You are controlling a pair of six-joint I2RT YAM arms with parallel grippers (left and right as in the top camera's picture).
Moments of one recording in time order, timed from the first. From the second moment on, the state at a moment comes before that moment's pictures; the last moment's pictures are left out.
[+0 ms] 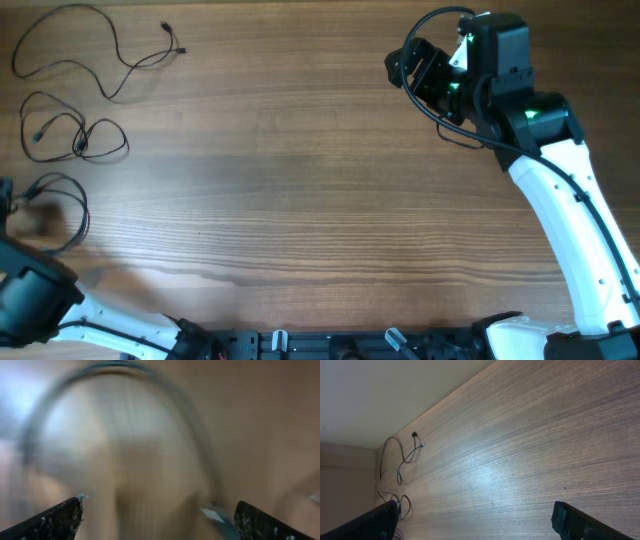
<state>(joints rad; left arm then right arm) 0.96 2.00 1.40 -0.52 -0.09 -0.63 0.26 1.48 1.45 -0.70 -0.20 0.75</state>
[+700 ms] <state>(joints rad) 0.64 2.04 1.43 -0.65 -0.24 -0.77 0.26 1.48 1.45 -0.71 -0.20 0.76</state>
